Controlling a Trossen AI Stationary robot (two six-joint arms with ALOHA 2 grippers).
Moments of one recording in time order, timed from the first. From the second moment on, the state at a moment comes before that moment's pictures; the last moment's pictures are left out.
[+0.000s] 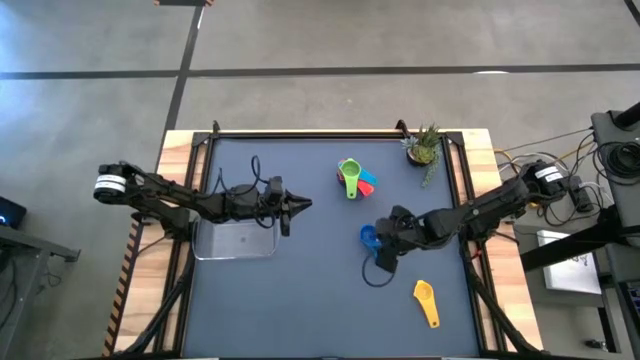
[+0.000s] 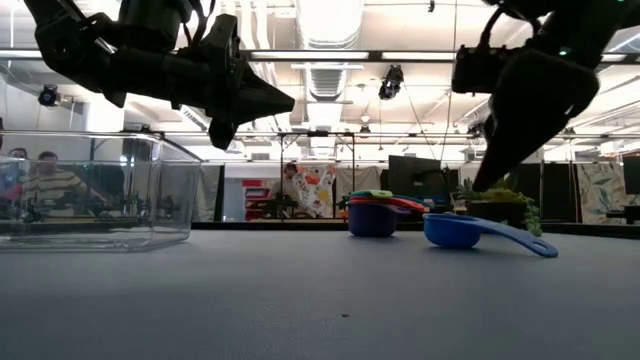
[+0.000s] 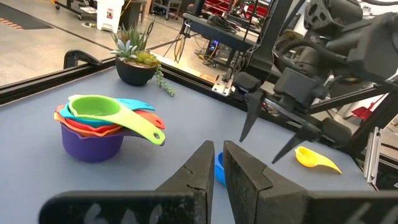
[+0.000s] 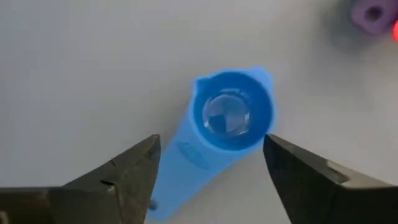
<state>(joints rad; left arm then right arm) 0.04 1.41 0.44 0.83 -0.15 -0.36 0.31 1.39 0.76 -0.44 0.31 0.60</state>
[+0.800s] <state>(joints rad) 0.04 1.41 0.44 0.84 -0.15 -0.36 0.36 1.50 0.63 -0.24 0.37 0.76</state>
